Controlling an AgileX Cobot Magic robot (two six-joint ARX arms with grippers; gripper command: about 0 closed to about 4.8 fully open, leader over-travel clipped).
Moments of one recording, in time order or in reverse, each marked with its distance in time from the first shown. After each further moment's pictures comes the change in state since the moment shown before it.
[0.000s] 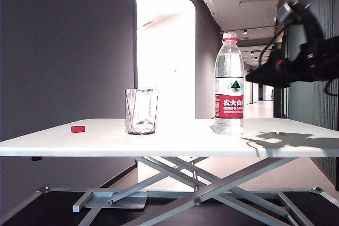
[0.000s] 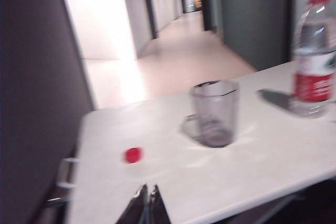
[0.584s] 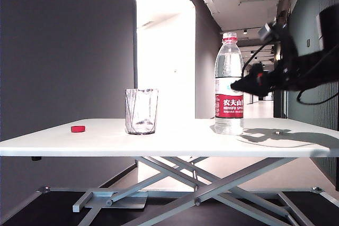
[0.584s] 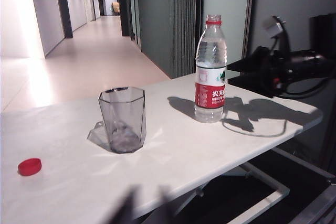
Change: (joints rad) left arm 0.000 0.000 0.000 -0.008 0.274 -0.140; right arm 0.000 0.267 0.266 0.008 -0.077 0.003
